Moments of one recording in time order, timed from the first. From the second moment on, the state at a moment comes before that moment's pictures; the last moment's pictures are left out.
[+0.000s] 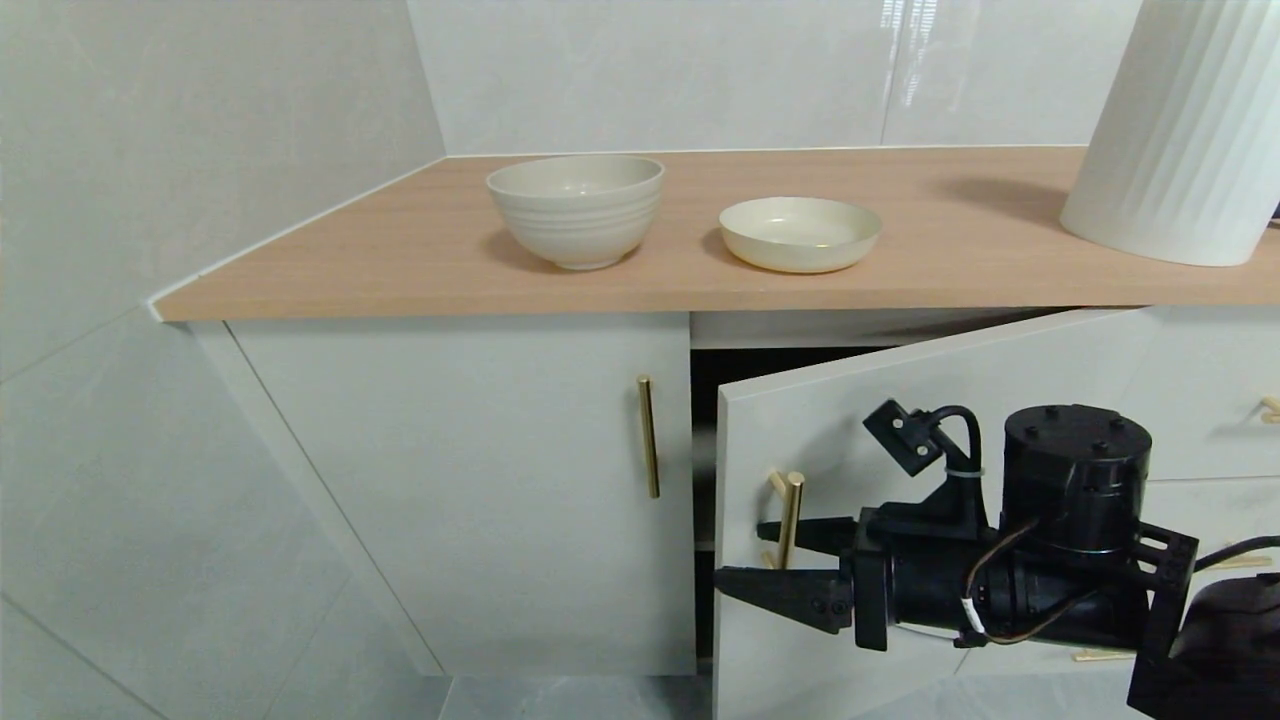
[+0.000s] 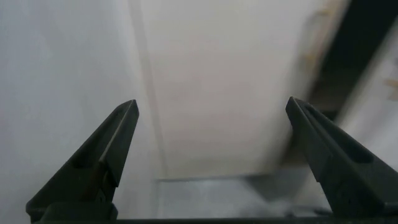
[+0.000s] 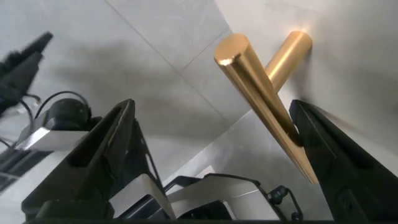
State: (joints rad) left arm -0.02 0.12 -0.25 0.10 -0.08 -0.02; right arm 0.68 1.77 -0.55 -1.02 0.56 0.39
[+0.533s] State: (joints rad) left arm -0.07 0.90 -0.50 -0.12 -0.33 -0.03; right arm 0.68 1.68 -0.49 -0.99 0.58 0.40
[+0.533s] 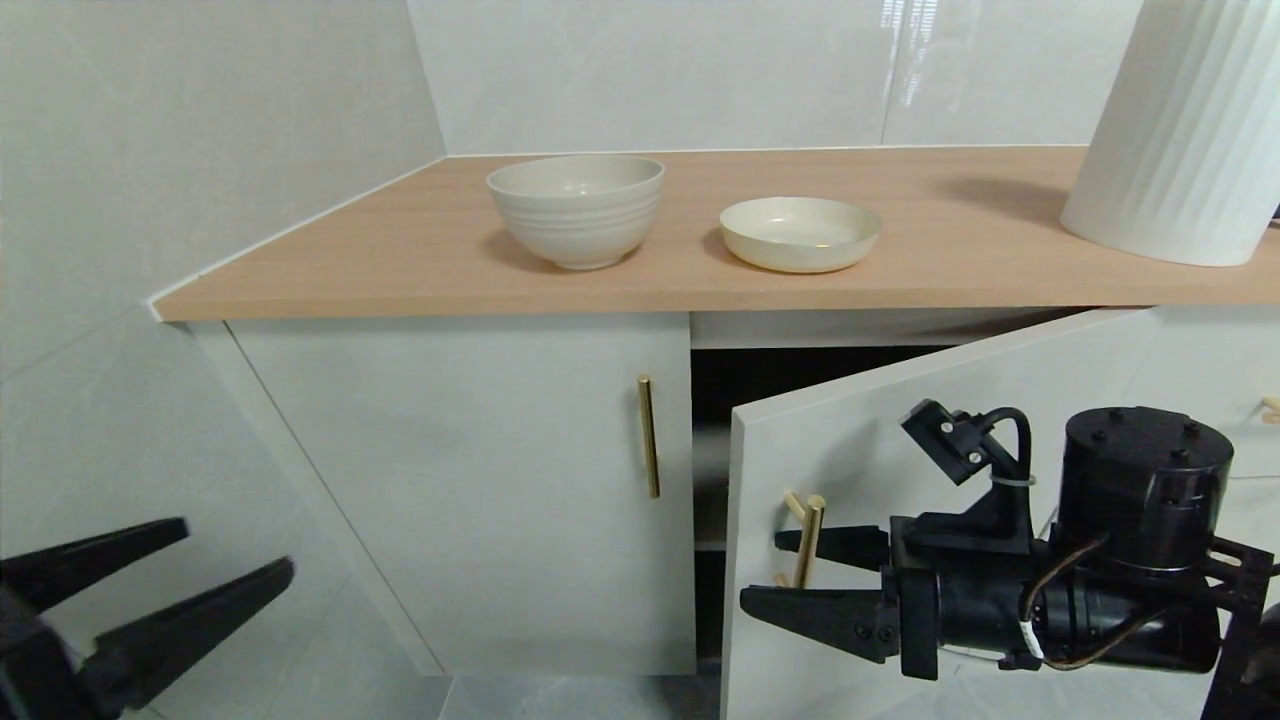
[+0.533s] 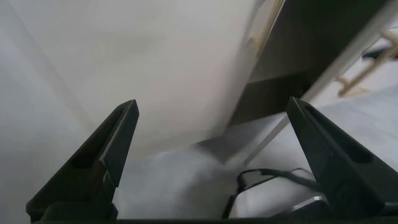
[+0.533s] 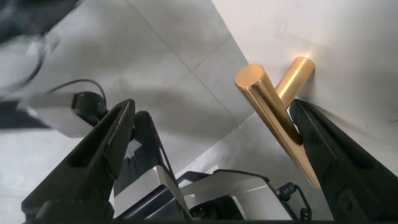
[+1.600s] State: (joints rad) left arm -0.54 1.65 -0.59 -0.71 -0.34 -0.26; right arm 0.68 1.66 -0.46 -0.99 0.58 0.40
